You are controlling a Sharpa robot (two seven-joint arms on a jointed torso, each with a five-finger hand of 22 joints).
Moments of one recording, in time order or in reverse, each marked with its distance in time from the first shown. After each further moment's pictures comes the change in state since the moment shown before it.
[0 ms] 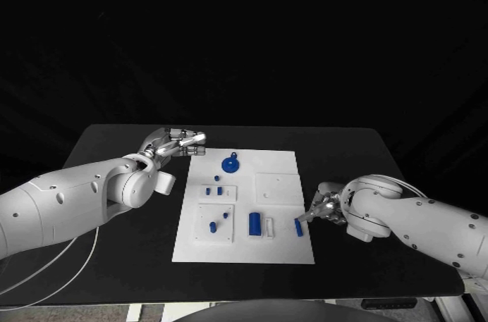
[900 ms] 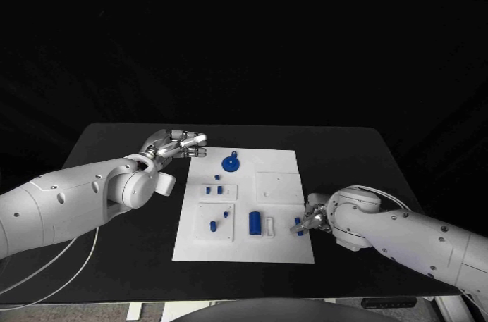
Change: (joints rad) left arm 0.000 0.001 -0.008 0.002 0.000 0.008 -0.016; left_hand -0.009 -0.009 0.008 0.008 0.000 -0.034 0.002 0.000 0.000 -0.007 0.007 0.000 0.000 -0.012 0.004 0.000 0.000 0.000 -0.005 0.005 0.000 -0.007; right arm -0.065 0.087 0.002 -0.055 -0.132 0.024 -0.031; right_hand -0.025 -0.041 0.020 0.056 0.000 -0.024 -0.005 0.011 0.298 0.007 -0.006 0.047 0.046 0.004 -0.004 0.008 0.007 0.000 0.000 0.000 0.017 0.000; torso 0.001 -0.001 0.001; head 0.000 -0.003
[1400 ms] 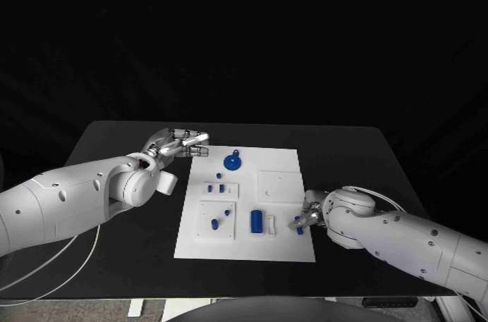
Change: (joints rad) left arm 0.000 -0.007 -0.001 0.011 -0.002 0.015 -0.010; left_hand -0.004 -0.004 0.003 0.008 0.000 -0.042 0.005 0.000 -0.001 -0.003 -0.003 0.000 0.000 0.000 0.000 0.000 0.000 0.000 0.000 0.000 0.000 -0.002; right arm -0.017 0.046 0.005 -0.035 -0.096 -0.060 0.010; right_hand 0.046 0.033 0.143 -0.077 -0.009 -0.003 0.000 0.001 0.254 -0.010 0.013 -0.007 0.000 0.000 0.000 -0.004 -0.003 0.000 0.000 0.000 -0.012 0.000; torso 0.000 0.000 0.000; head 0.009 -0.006
